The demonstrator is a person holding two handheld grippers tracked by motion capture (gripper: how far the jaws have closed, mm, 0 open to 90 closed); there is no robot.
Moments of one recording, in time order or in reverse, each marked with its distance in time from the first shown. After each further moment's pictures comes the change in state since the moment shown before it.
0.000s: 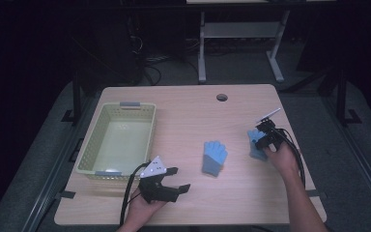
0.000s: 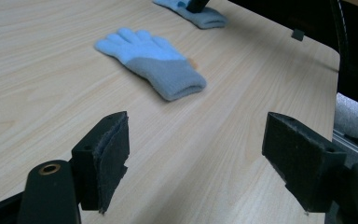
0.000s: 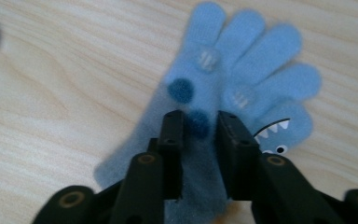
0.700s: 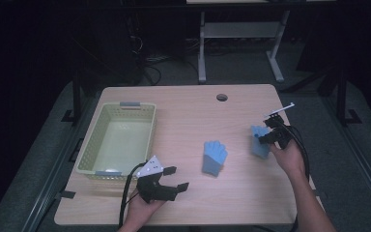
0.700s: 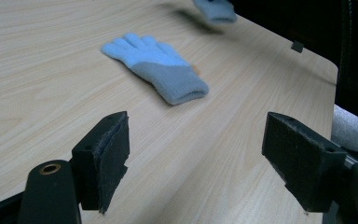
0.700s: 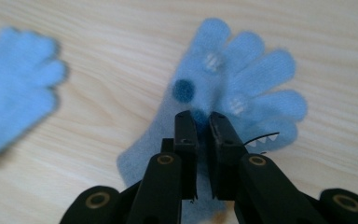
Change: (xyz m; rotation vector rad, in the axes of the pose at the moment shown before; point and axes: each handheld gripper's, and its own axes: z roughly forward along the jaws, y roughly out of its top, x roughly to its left) left arm 0.003 -0.002 -0.003 -0.032 0.003 -0.042; right arm -0.002 -0.006 -0.042 -0.121 0.074 0.062
